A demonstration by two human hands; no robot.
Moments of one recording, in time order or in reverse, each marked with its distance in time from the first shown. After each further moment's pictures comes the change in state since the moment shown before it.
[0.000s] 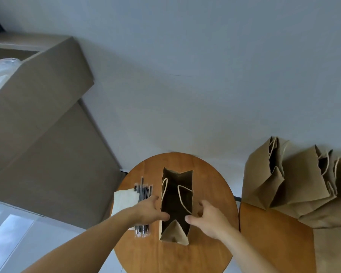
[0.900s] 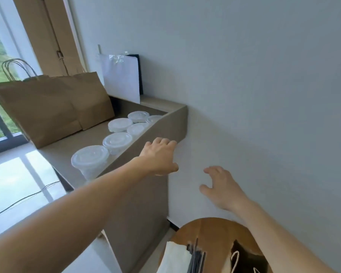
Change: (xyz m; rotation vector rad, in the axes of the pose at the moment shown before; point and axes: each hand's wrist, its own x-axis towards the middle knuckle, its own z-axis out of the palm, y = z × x) left_hand -0.209 0.030 -0.288 0.694 0.972 0.052; right_hand -0.019 -0.331 -0.062 -0.408 0.255 -0.767
